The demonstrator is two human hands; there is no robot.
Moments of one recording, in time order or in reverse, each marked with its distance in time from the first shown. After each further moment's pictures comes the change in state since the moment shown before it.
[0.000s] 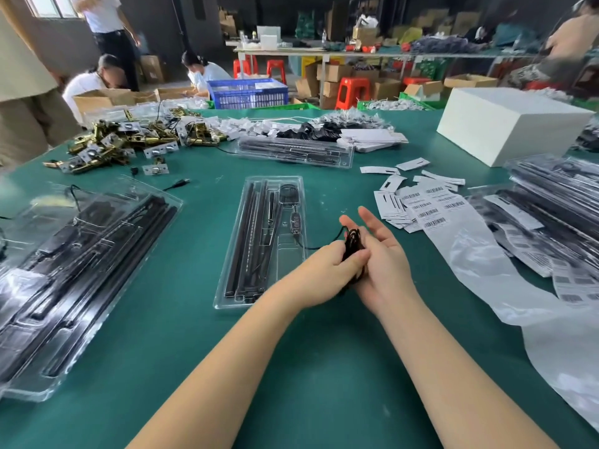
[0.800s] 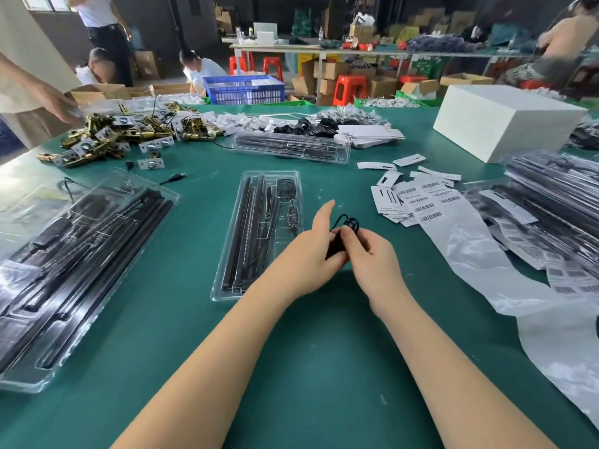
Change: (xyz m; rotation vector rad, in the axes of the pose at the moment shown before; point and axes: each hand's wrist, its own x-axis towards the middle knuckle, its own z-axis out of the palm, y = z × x) left_hand 0.002 -0.014 -0.010 0.193 0.128 0.097; right_hand -0.003 0.009 -0.018 -0.871 -0.055 -0.314
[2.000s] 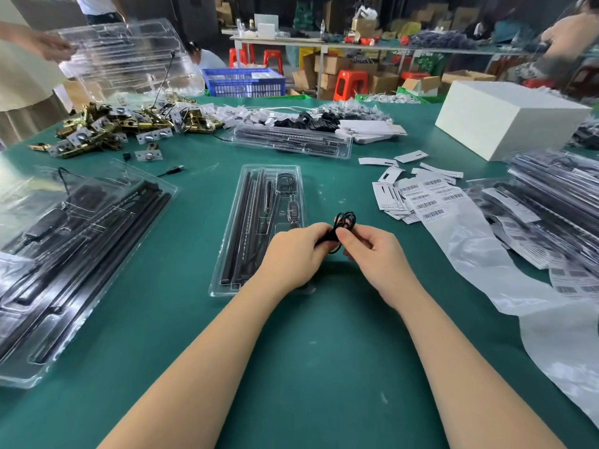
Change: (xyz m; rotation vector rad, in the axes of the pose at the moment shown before) left_hand 0.002 -0.018 -0.002 0.247 0.072 -0.039; right_hand 0.011 0.008 -0.016 0.013 -0.202 -0.129
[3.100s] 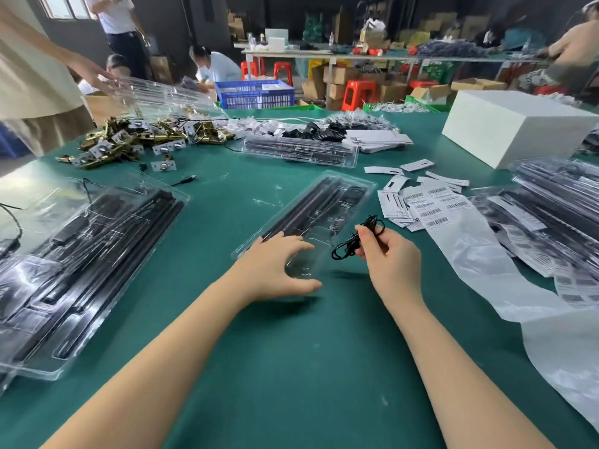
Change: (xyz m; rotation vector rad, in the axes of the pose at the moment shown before) left_hand -0.026 -0.030 -0.032 0.131 -0.220 -0.065; right_hand 0.001 0.011 -0.002 -0.254 0.353 -0.091
